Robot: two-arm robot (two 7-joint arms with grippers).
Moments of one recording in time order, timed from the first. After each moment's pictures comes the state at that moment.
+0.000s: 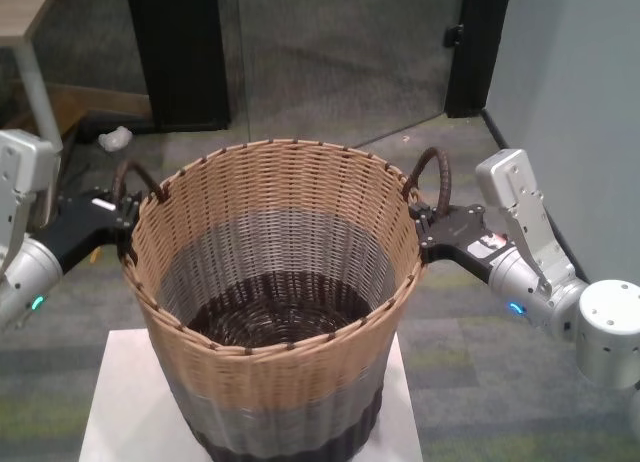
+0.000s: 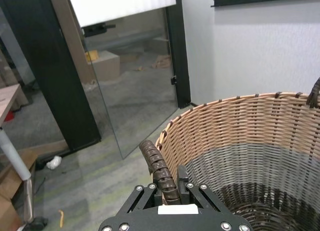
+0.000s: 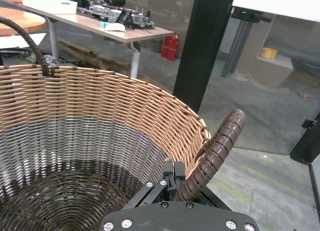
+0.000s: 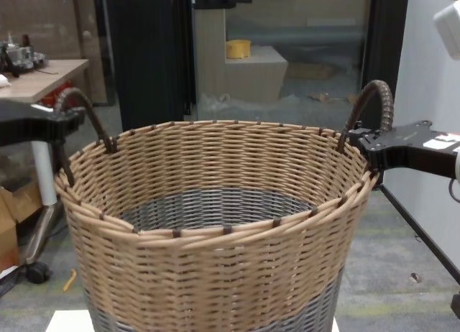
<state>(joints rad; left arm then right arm) -0.35 0.40 0.20 -1.32 -0.26 0.00 -0.35 0.40 0.30 -0.32 -1.25 0.12 0.06 0.35</state>
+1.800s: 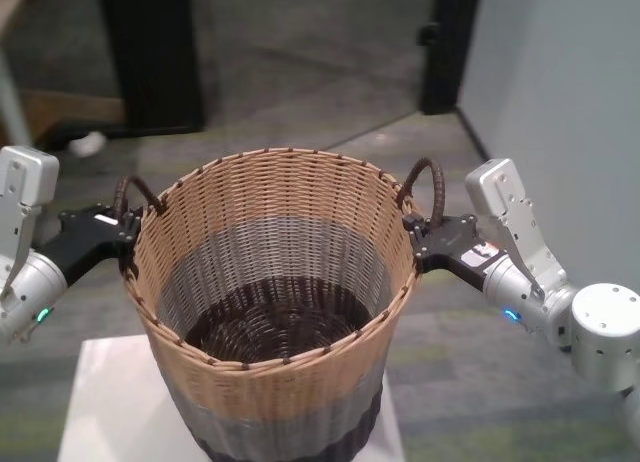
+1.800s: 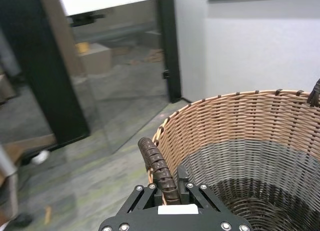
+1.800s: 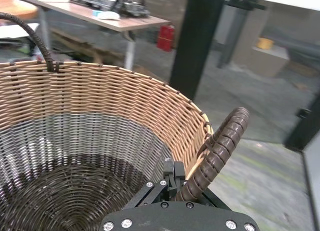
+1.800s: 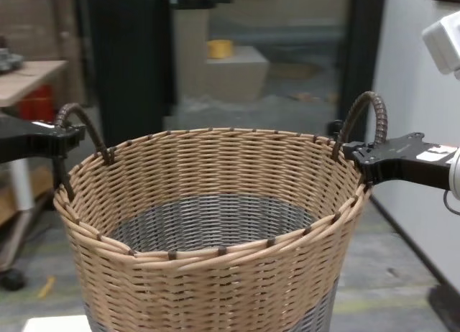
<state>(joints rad) -0.33 0.38 0.19 -1.28 -0.26 0.02 -0.35 0.42 0.29 -0.33 -1.20 0.11 0.06 0.37</state>
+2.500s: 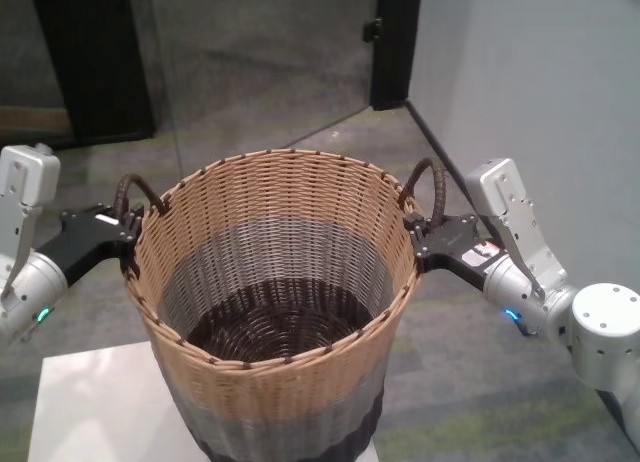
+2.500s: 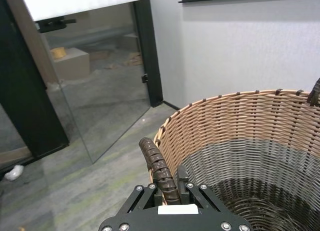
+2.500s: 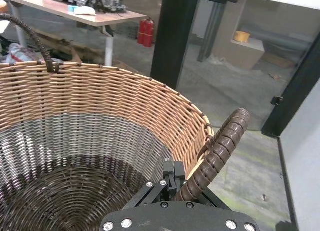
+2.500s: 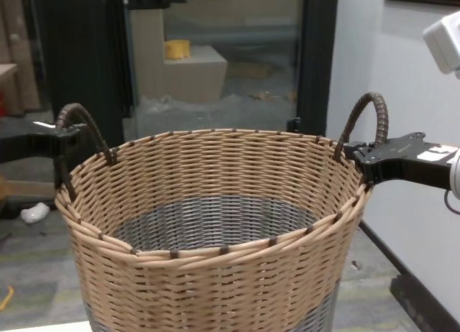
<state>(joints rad) -0.33 0.38 0.19 -1.29 -0.26 0.01 -0.35 0.42 0.29 -0.33 -1.20 0.11 0.06 0.37</state>
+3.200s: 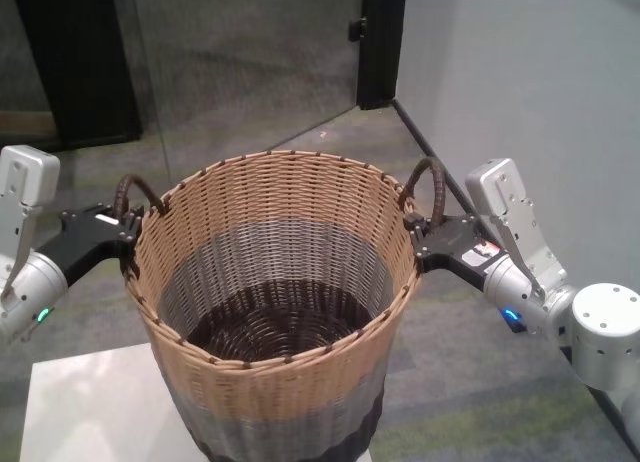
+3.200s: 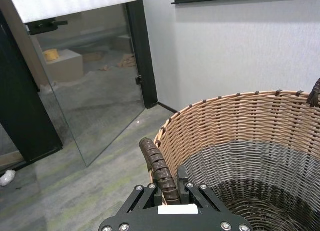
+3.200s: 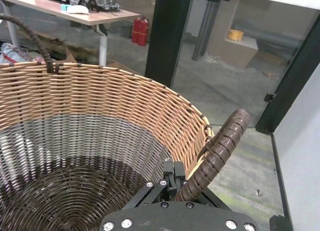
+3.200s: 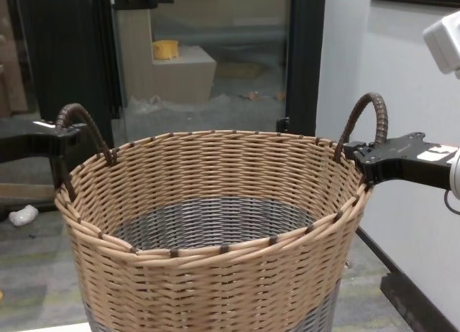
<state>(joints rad) -0.33 0.38 0.19 -1.29 -0.26 0.01 -0.35 0.42 0.29 -0.33 -1.20 0.11 0.06 0.37</state>
